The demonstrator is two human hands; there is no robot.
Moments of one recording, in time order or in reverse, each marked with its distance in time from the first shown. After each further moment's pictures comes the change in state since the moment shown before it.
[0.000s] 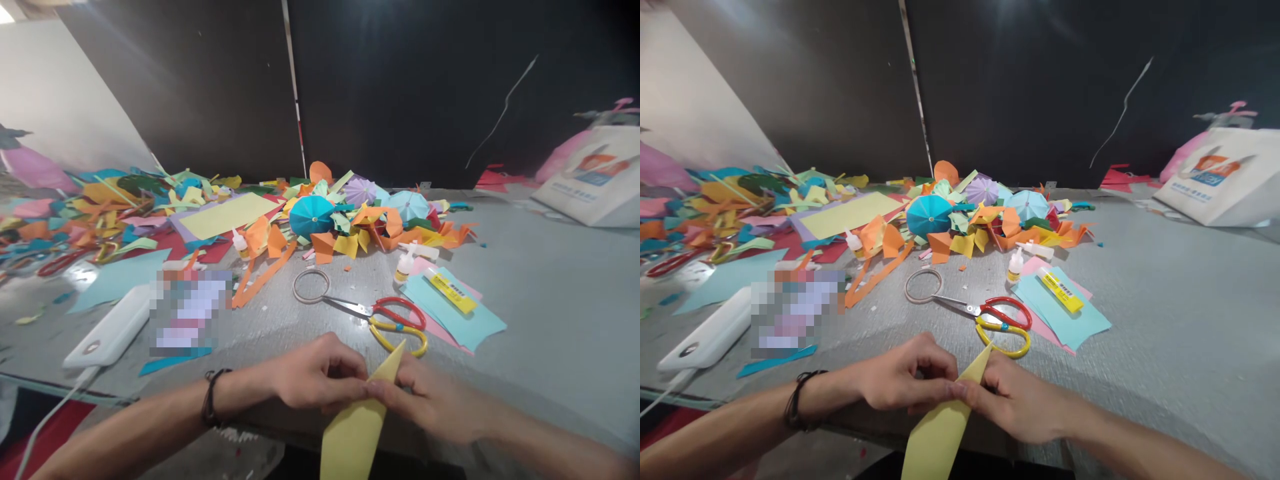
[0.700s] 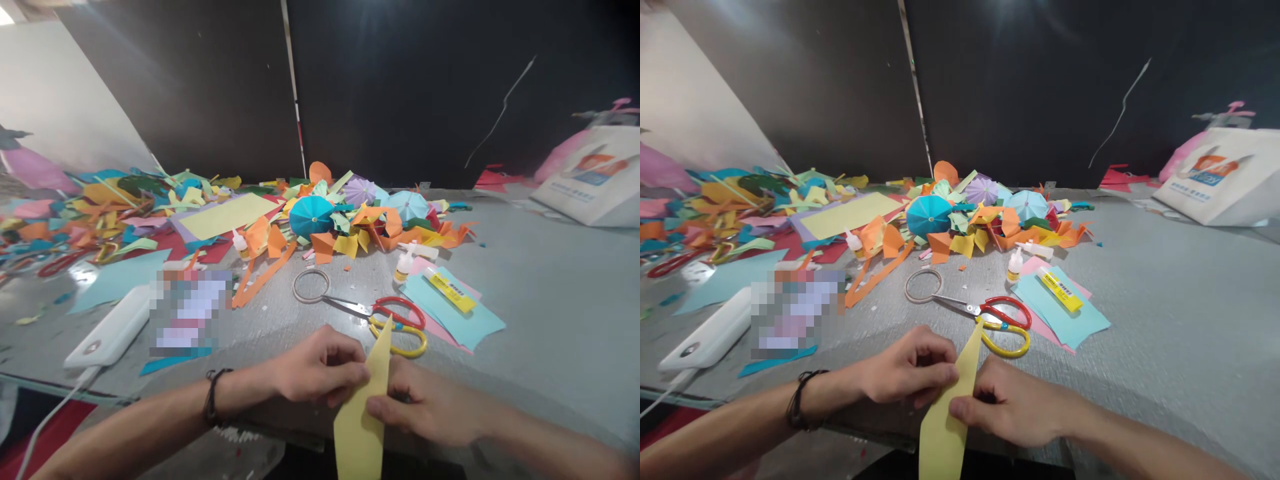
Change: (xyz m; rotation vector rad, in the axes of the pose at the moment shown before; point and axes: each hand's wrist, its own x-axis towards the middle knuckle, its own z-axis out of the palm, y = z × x) left_hand 0.000 -0.003 0.002 -0.144 0.084 0.024; right_hand 0.003 0.002 0.001 0.031 -0.111 -0.113
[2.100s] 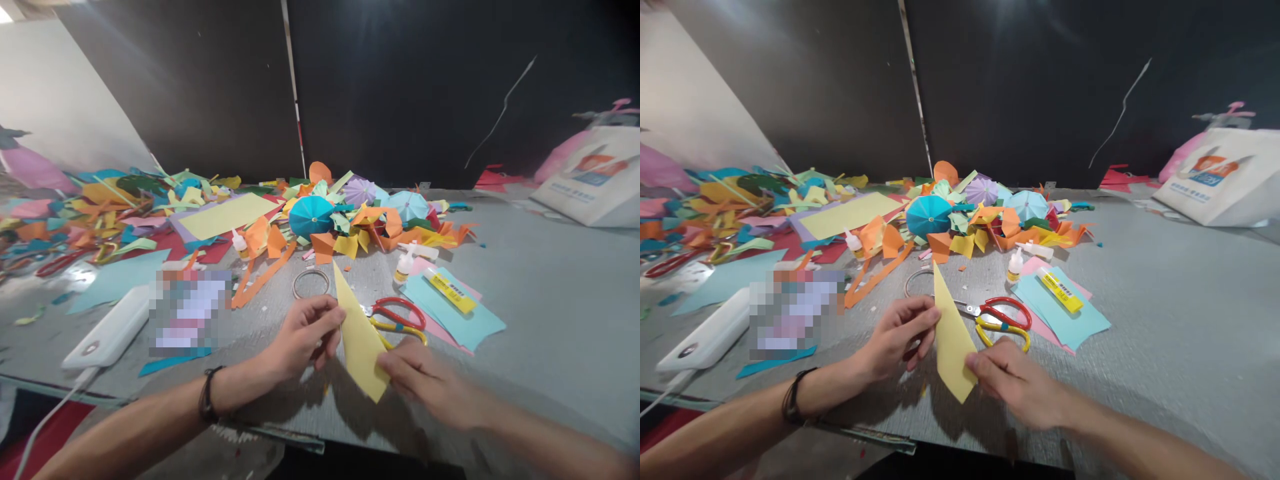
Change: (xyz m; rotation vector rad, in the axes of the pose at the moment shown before) left_hand 0.006 -0.007 -0.006 -0.263 0.457 0.149; right_hand -0.004 0.002 -0.006 0.008 0.250 0.205
